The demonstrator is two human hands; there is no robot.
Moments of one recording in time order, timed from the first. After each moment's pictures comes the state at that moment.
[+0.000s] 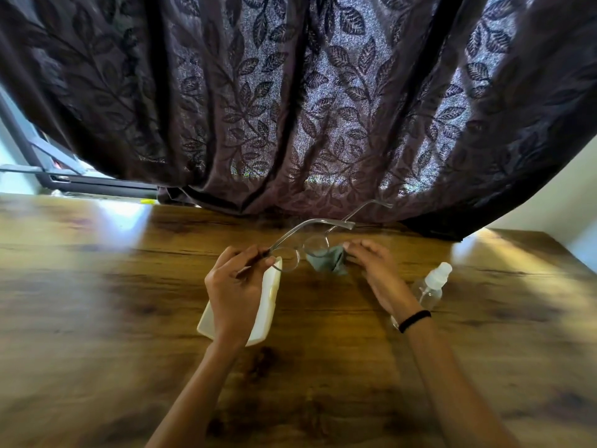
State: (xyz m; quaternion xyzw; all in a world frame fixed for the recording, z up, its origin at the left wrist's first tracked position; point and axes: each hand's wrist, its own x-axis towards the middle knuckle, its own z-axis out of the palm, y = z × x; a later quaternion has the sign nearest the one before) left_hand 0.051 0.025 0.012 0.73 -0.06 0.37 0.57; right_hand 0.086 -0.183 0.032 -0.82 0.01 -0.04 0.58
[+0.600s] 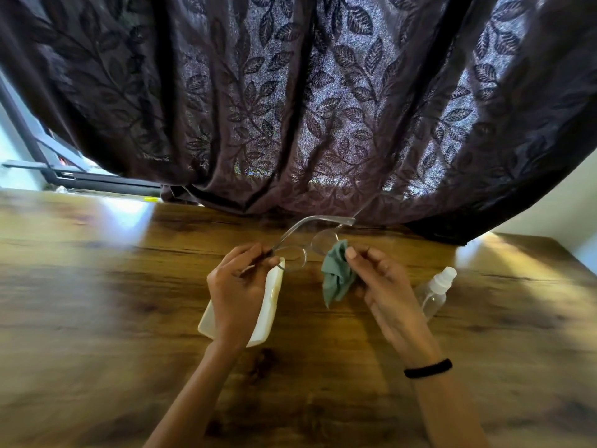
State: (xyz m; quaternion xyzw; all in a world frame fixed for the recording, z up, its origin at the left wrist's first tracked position) left_hand 0.047 0.025 0.020 0.75 -0.06 0.36 0.56; right_hand 0.029 -0.158 0.066 -0.66 0.00 -0.01 0.75
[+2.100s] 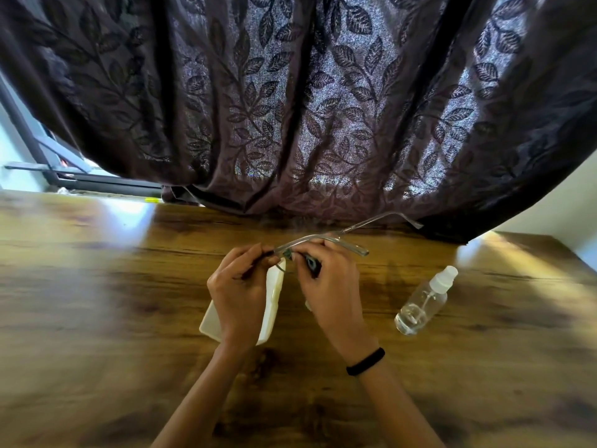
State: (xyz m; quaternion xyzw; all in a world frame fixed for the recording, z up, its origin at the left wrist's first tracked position) left_hand 0.045 0.017 0.021 0.71 -0.05 0.41 0.57; right_hand 0.036 -0.092 0.062 -0.89 -0.13 -0.28 0.35
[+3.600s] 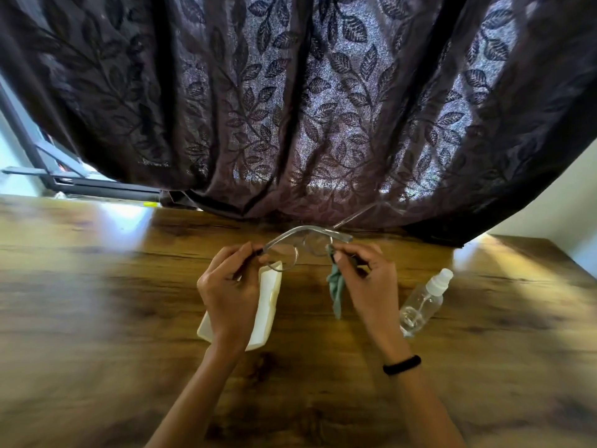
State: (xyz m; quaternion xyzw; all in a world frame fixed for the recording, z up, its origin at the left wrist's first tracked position) left_hand 0.049 0.026 0.021 0.70 -0.05 0.43 0.56; right_hand 0.040 -0.142 0.056 -0.82 -0.04 -0.24 0.53
